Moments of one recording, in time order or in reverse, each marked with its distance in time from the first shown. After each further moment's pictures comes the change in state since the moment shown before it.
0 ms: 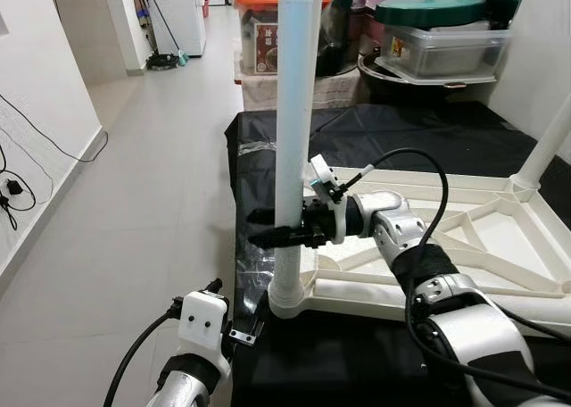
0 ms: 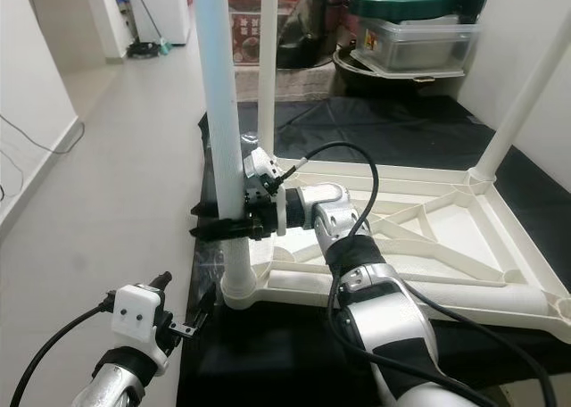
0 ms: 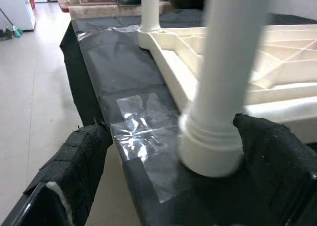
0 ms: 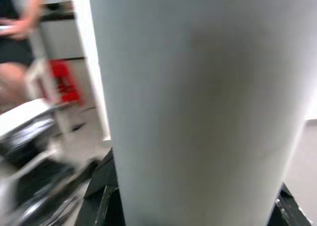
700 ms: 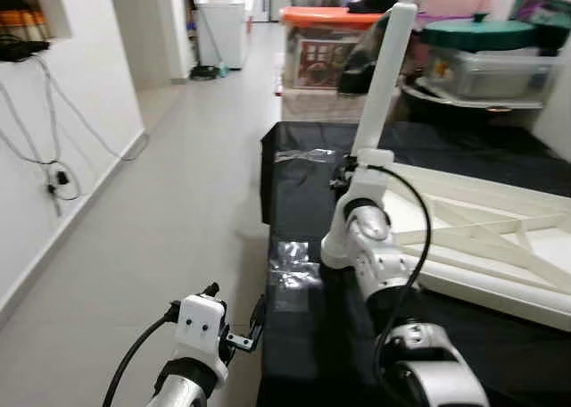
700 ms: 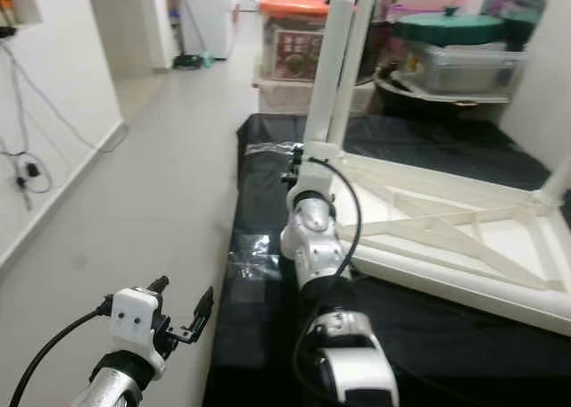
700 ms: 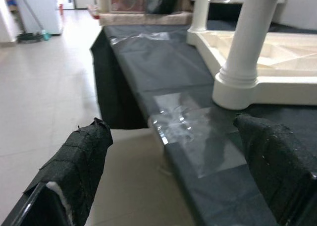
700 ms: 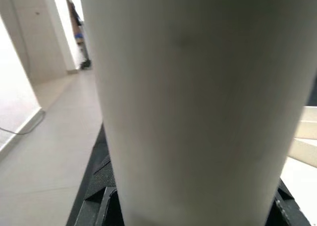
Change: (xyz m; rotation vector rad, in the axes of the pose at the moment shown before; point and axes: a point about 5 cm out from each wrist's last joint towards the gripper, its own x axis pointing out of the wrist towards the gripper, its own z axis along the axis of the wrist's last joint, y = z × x) left arm -0.002 0.000 -0.004 -0.001 0.016 -0.004; right arm -0.034 -0.018 -0.028 0.141 -0.099 -1.590
